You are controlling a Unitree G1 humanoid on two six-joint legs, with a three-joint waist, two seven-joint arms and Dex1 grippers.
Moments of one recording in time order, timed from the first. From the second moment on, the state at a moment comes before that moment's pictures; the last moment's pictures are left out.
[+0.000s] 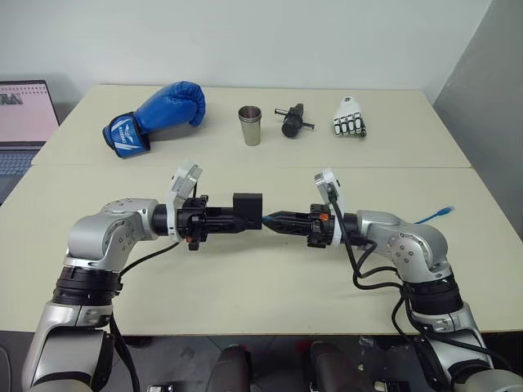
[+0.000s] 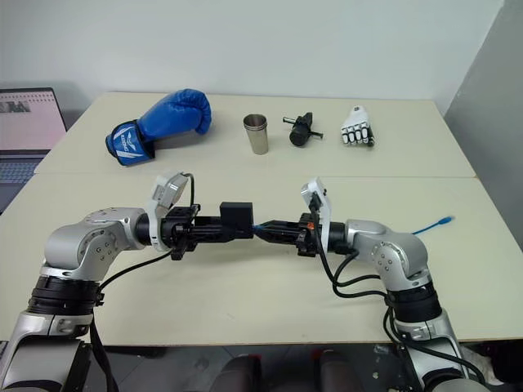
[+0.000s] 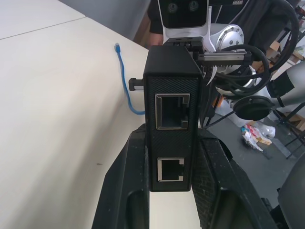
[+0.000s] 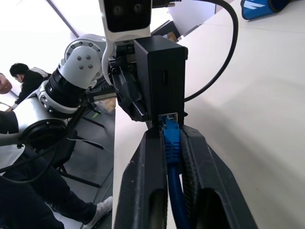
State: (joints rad) left arm -0.56 0.72 -0.02 0.09 -0.69 0.76 -1.38; right arm -0.58 -0.30 0.11 -0.15 0.73 0.95 0.85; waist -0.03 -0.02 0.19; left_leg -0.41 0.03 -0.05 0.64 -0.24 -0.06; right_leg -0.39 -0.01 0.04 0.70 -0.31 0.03
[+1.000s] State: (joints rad) left arm -0.49 0.77 0.04 0.11 -0.64 0.73 -1.36; right arm -0.62 -0.39 0.02 0.21 0.44 0.59 0.62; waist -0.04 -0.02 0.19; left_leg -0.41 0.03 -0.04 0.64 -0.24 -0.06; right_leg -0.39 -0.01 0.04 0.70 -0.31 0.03
